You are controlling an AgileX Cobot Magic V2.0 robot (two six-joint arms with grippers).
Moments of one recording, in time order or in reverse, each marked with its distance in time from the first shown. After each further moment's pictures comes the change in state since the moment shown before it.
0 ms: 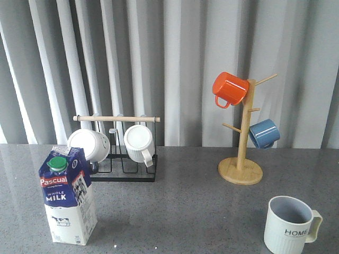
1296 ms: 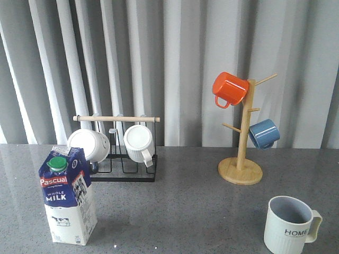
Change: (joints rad) left arm 0.000 0.759 -0.446 0.008 0.218 0.090; right arm 0.000 0.668 -0.432 0.055 0.376 -0.115
